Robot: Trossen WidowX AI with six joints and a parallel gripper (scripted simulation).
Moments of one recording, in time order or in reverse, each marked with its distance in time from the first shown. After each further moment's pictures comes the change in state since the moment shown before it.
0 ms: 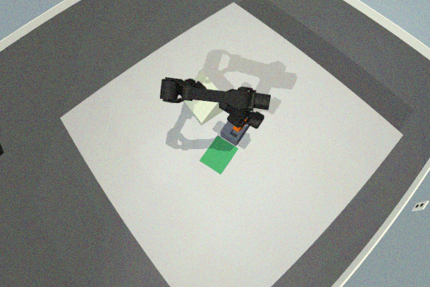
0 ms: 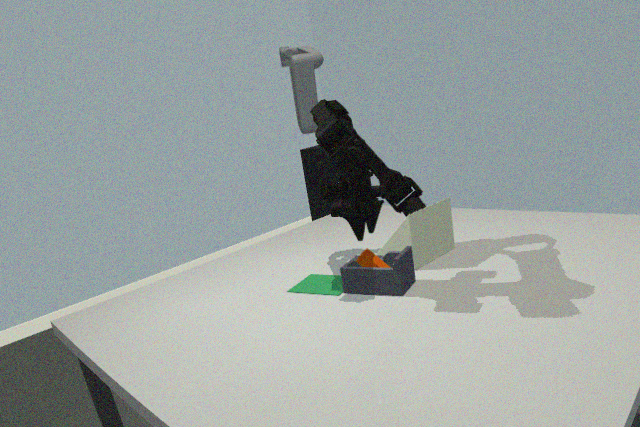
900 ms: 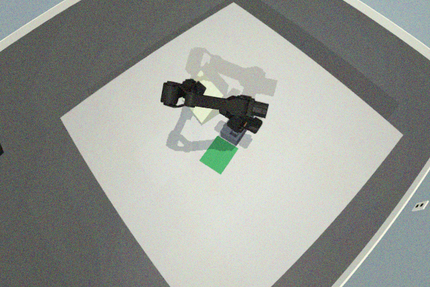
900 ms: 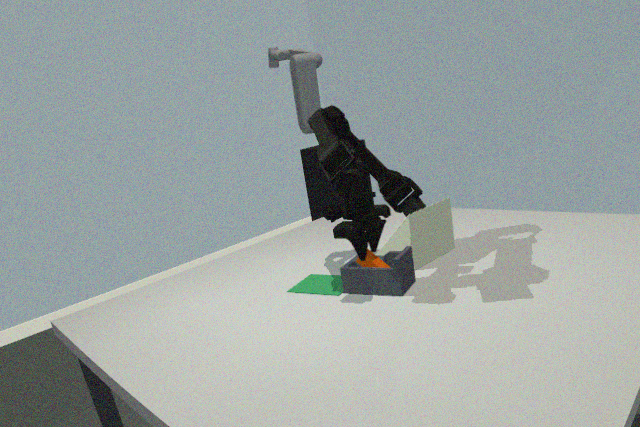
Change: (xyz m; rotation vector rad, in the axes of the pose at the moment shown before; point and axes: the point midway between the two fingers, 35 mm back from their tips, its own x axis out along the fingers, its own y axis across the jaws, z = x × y) arm 0.047 -0.001 0.002 0.007 -0.002 -0.004
